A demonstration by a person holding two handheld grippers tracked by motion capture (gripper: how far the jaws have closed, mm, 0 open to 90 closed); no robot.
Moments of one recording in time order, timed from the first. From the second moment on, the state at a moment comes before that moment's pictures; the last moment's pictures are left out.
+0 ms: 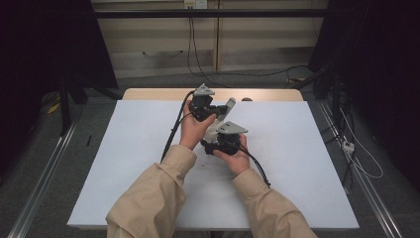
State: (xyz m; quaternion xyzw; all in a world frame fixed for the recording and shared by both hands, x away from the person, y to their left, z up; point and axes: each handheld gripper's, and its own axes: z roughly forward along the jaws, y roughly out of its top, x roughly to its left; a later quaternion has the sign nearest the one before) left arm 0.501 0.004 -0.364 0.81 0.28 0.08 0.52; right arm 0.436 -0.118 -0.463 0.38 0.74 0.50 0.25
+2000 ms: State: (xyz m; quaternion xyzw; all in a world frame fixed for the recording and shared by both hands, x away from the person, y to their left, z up) left arm 0.474 0.045 -0.364 0.80 0.30 0.08 0.52; right arm 0.412 -0.144 -0.454 0.41 0.75 0.49 0.20
